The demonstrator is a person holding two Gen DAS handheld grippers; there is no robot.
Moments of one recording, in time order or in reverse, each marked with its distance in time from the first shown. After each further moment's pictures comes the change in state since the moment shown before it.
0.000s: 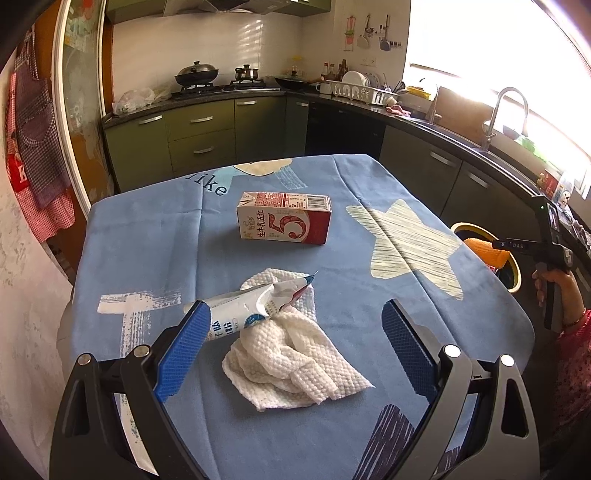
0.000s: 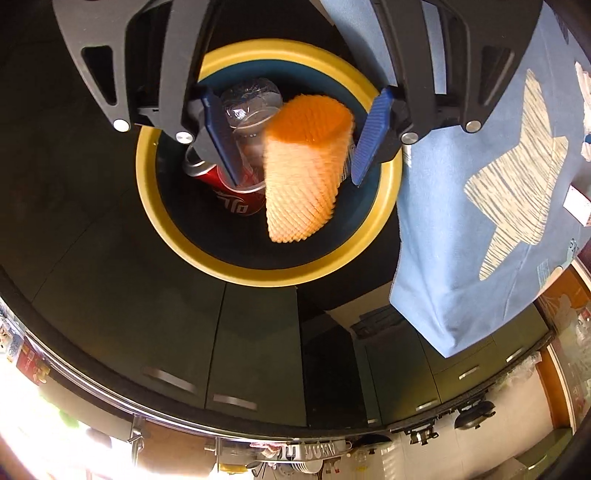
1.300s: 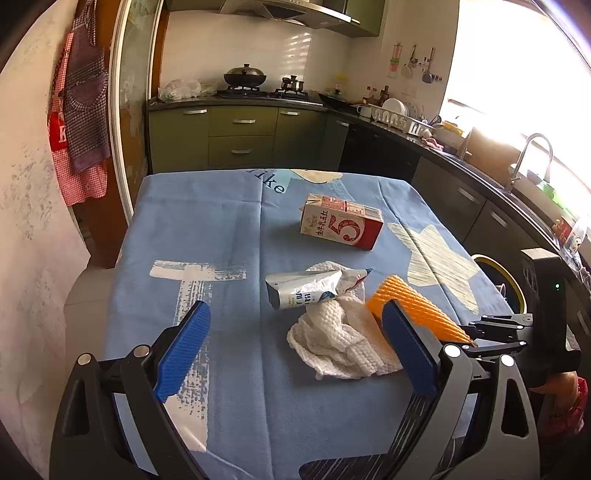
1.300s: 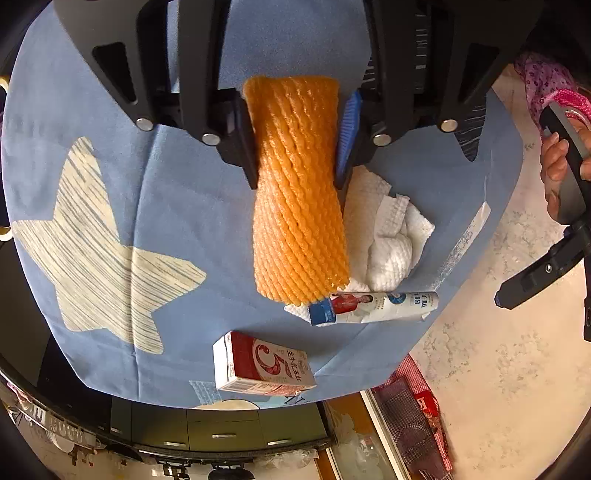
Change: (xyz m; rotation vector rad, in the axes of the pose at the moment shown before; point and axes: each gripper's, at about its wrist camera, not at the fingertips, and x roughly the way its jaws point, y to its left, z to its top) left arm -0.042 0.054 -0.033 -0.167 -0.065 0.064; right arm -0.071 0.278 -0.121 -0.539 0.157 0.603
